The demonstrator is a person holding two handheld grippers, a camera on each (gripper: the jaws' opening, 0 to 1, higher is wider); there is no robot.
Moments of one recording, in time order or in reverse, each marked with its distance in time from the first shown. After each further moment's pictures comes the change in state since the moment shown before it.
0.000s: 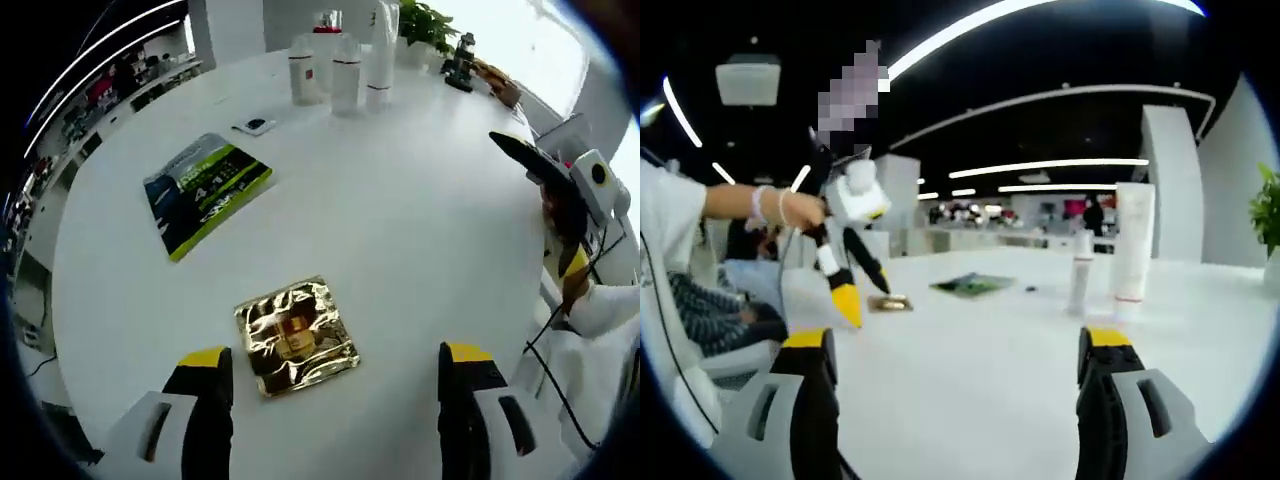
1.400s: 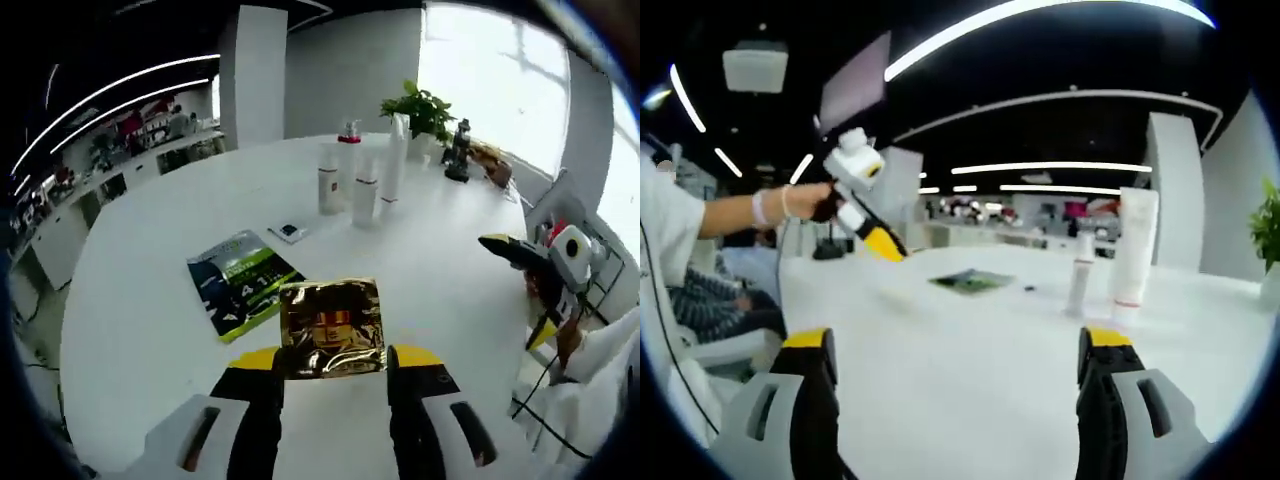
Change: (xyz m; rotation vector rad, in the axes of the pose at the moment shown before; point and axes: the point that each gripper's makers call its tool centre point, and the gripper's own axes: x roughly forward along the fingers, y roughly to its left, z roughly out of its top) left arm -0.060 0.014 0.071 -0.069 -0.600 -0.043; right arm 0.003 -0.001 -0.001 -0.042 0.012 -0.001
